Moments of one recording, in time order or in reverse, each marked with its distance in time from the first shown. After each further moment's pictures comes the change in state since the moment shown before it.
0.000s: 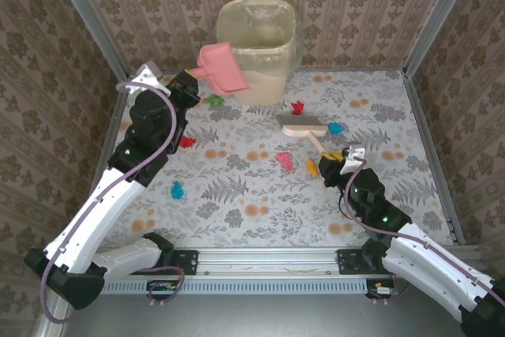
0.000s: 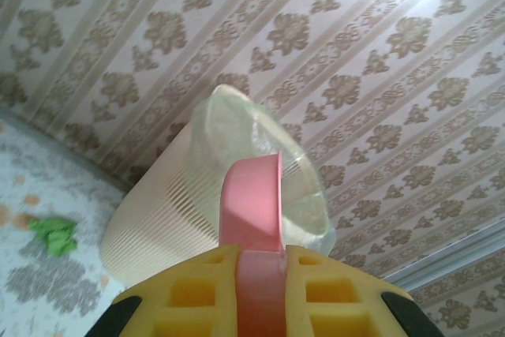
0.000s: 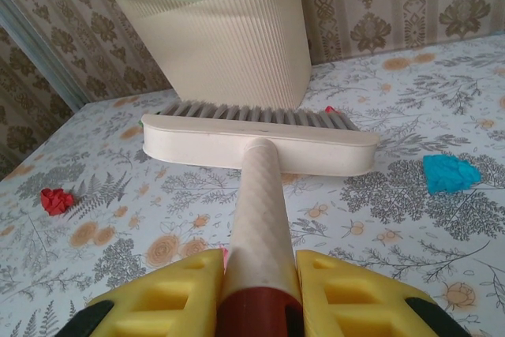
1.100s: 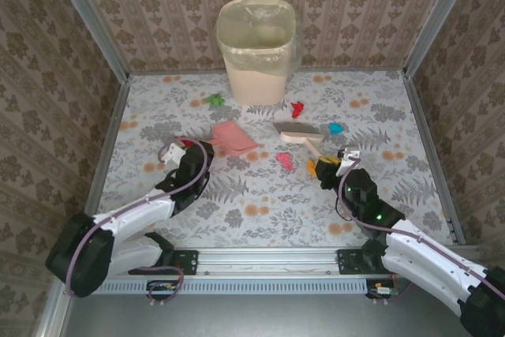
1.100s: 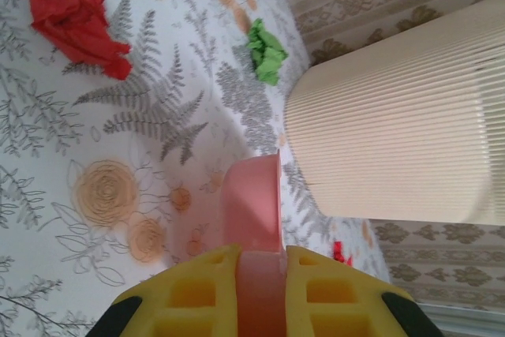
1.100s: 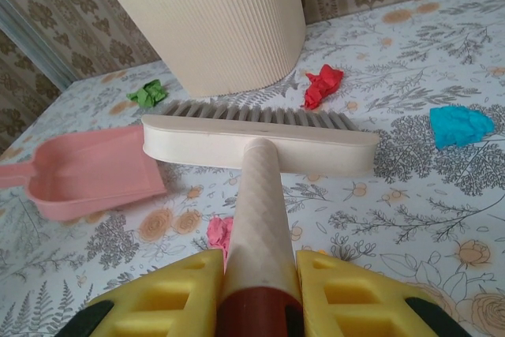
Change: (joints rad) left arm -0.036 0.144 -0.740 0.468 -0.068 -0.570; right arm 0.007 0.090 -0.030 0.037 -0.005 0.068
